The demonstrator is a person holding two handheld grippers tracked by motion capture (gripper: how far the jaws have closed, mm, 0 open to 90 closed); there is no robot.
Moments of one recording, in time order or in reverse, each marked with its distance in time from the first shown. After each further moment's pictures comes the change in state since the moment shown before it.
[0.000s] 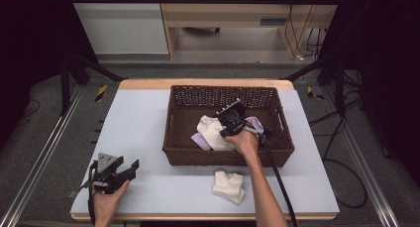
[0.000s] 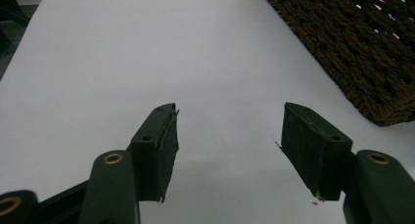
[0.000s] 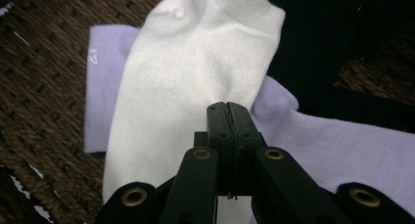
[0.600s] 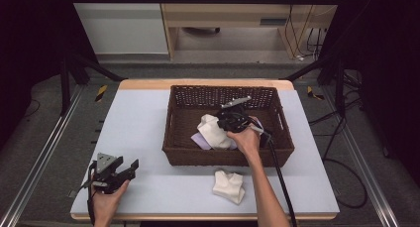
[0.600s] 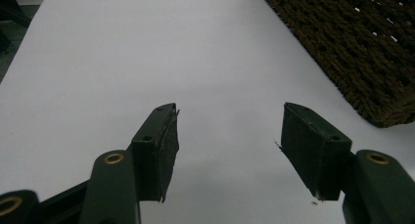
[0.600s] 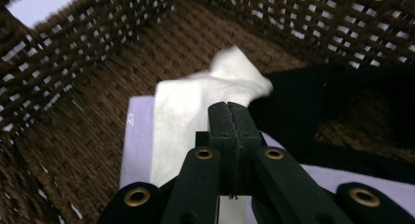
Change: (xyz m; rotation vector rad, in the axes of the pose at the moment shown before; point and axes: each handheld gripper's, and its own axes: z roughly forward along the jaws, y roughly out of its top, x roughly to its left) left arm 0.001 0.000 -0.001 -0.006 -0.002 -0.008; right arm -0.003 0.001 -0.026 -0.257 0.049 0.020
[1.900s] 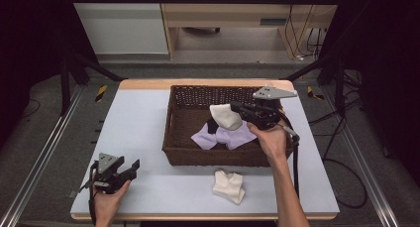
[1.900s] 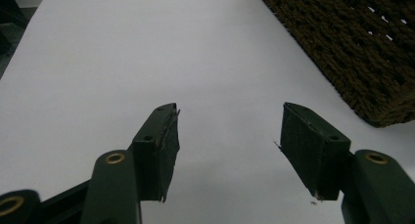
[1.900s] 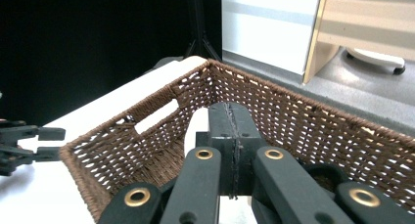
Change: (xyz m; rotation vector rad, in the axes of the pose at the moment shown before) left arm -0.004 0.000 0.001 0.000 0.003 0.011; right arm 0.010 0.013 -0.127 -0.404 0.067 -0.029
